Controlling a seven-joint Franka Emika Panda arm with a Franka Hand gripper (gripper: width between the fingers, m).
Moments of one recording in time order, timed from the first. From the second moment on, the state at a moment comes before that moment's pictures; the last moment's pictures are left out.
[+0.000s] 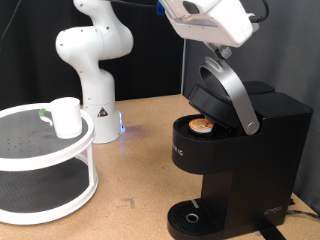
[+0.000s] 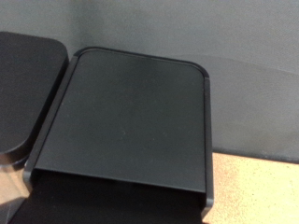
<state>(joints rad) 0.25 -0.16 -0.17 -2.08 0.68 1.97 -1.07</state>
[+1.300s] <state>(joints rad) 0.23 -0.17 -0.16 -2.16 0.55 2.04 -1.10</state>
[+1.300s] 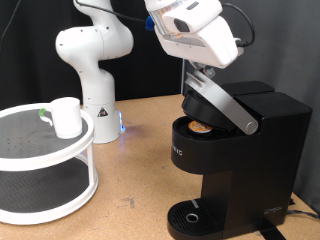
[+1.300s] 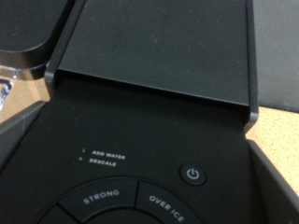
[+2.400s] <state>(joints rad) 0.21 -0.19 -0.22 -2.18 0.59 2.02 -1.15</state>
